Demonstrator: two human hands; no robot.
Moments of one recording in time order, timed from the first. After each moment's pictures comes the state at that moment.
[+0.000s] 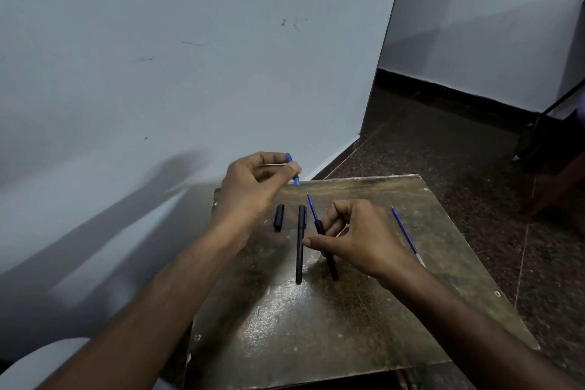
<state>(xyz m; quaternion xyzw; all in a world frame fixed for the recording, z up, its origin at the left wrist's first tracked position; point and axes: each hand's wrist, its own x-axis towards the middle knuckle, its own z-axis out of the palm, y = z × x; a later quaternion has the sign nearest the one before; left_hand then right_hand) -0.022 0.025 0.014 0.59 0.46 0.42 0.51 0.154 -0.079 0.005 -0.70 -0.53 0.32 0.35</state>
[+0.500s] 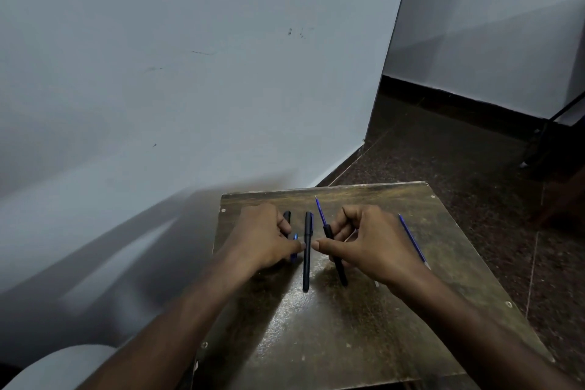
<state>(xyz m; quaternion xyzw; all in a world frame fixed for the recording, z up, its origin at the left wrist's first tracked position) -0.025 0.011 -0.006 0.75 0.57 0.11 0.31 0.155 -0.080 0.011 -0.71 -0.54 0.29 0.34</state>
